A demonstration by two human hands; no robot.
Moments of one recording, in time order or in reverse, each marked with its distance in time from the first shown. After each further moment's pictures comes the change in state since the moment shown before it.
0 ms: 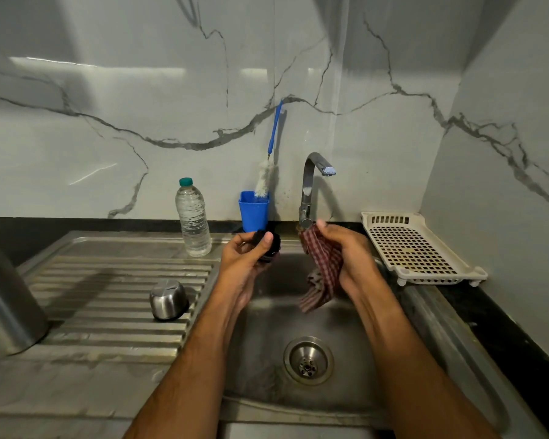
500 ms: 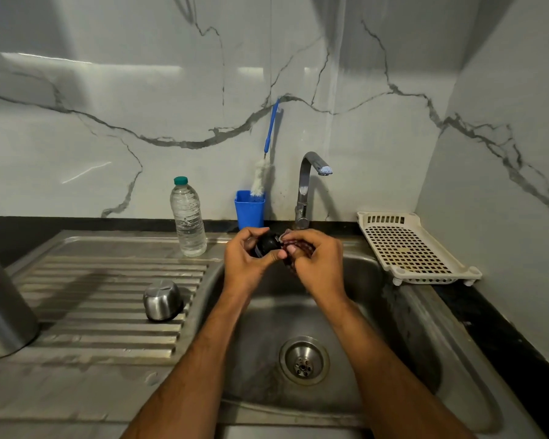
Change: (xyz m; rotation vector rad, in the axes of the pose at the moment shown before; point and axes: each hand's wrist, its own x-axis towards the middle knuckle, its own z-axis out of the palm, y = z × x) left_hand 0.010 -0.018 0.003 0.529 -0.007 0.404; right_hand -0.007 0.031 0.029 -0.764 0.093 -0.665
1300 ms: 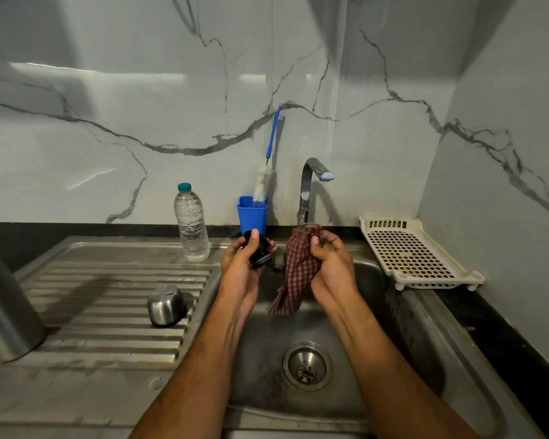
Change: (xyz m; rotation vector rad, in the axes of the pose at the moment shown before) left_hand -0.003 0.016 -0.002 -0.714 0.116 -0.432; right_hand 0.007 0.008 -0.002 1.078 0.132 0.781
